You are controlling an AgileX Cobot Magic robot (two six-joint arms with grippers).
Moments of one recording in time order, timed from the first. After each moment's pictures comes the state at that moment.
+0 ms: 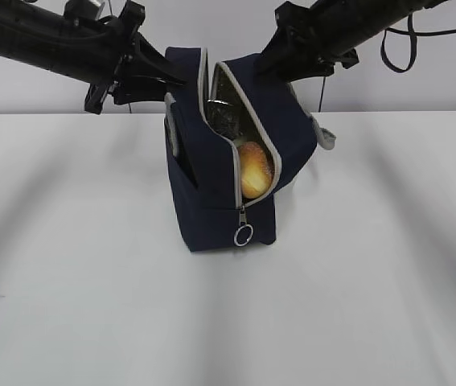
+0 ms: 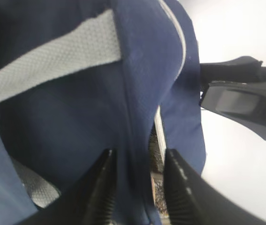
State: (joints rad) left arm -0.18 2.02 -1.60 -1.20 1.01 0.36; right arm 0.16 2.13 -1.96 0.83 1.09 -0.50
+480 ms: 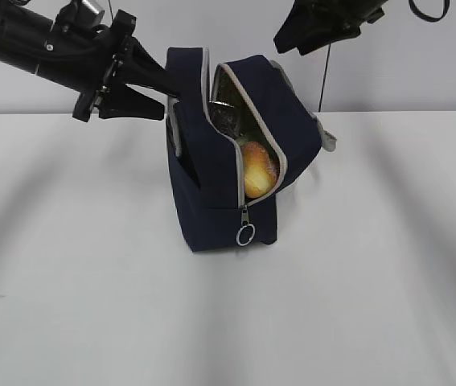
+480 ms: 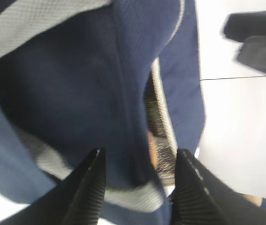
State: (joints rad) left arm -0.16 2.02 -1.60 -1.14 1.13 0.37; right arm 0.16 2.12 -2.14 0.62 1.23 -0.51
